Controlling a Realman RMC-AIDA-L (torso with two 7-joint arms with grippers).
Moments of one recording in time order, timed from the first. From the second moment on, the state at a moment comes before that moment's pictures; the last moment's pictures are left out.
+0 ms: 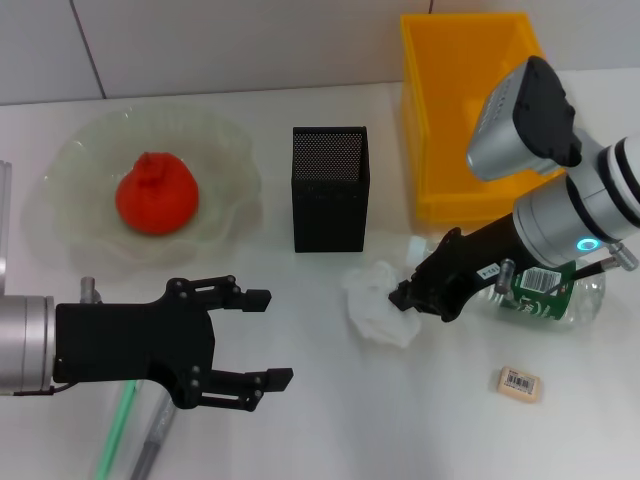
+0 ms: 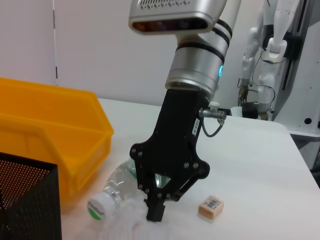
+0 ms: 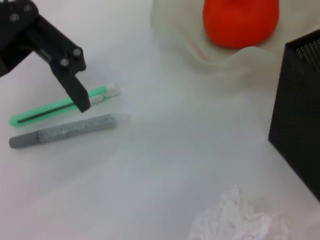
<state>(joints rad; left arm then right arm) -0.31 -2.06 1.28 1.04 1.75 1.55 -1.44 0.55 2.09 -1.29 -1.14 -2.29 -1.43 2.08</state>
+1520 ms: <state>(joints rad) -0.31 -2.07 1.28 1.03 1.76 1.55 -1.44 0.35 2.08 -1.16 -1.70 -2.28 -1.48 2.15</state>
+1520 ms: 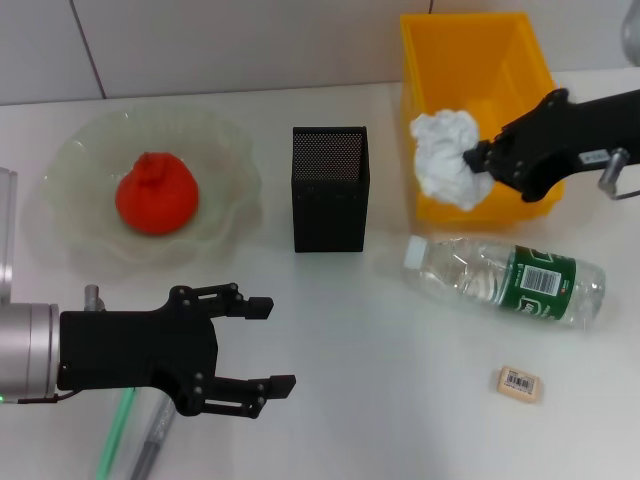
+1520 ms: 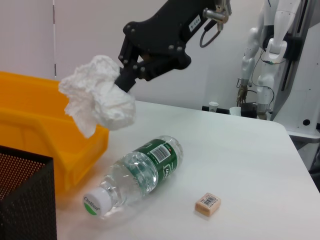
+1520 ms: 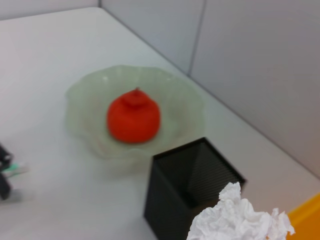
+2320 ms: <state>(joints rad) -0.33 -2.07 1.28 1.01 1.76 1.54 -1.43 0.36 2.08 -1.05 -1.66 -2.40 -1.34 2.14</state>
